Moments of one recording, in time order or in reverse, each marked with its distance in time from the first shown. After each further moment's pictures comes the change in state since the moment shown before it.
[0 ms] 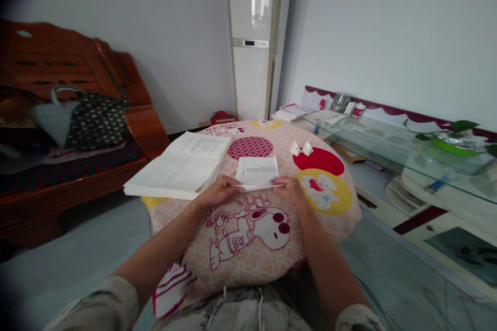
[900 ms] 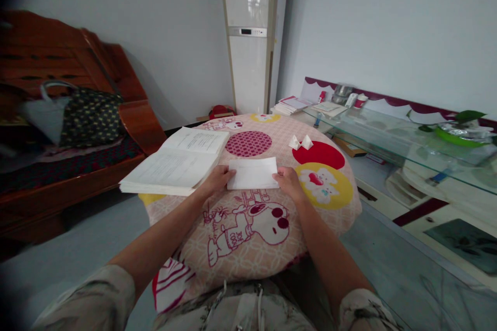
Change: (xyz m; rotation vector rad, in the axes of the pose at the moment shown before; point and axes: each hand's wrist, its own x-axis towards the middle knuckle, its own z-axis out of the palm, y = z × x) left_hand 0.026 -0.016 -0.001 0.415 0.358 -0.404; right_hand 0.018 -0.014 0.003 -0.231 -0.025 0.322
